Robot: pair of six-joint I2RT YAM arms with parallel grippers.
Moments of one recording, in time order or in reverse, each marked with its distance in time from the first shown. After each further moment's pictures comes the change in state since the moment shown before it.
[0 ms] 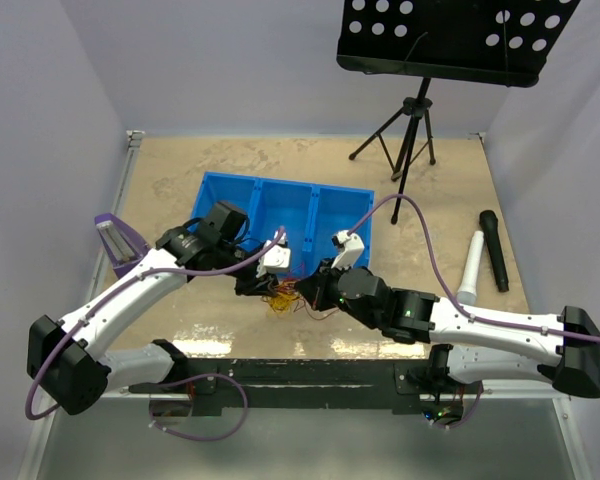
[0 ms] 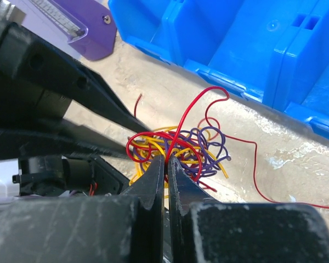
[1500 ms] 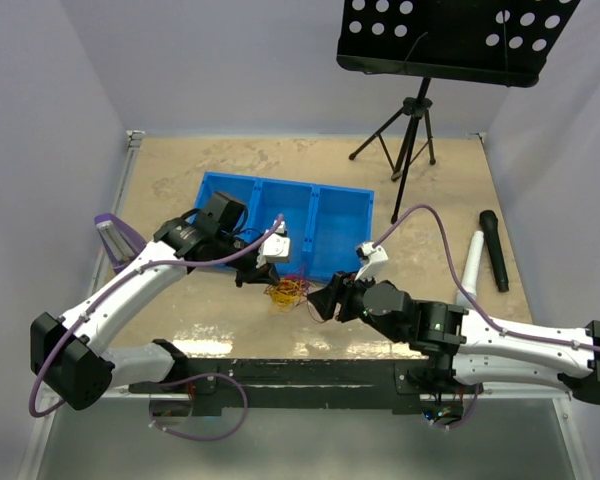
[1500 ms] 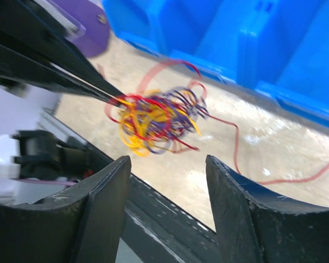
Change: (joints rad) left arm 0.029 0.031 0.074 -0.031 0.022 0.006; right arm 0.054 -0.223 -0.081 -0.128 0.070 0.024
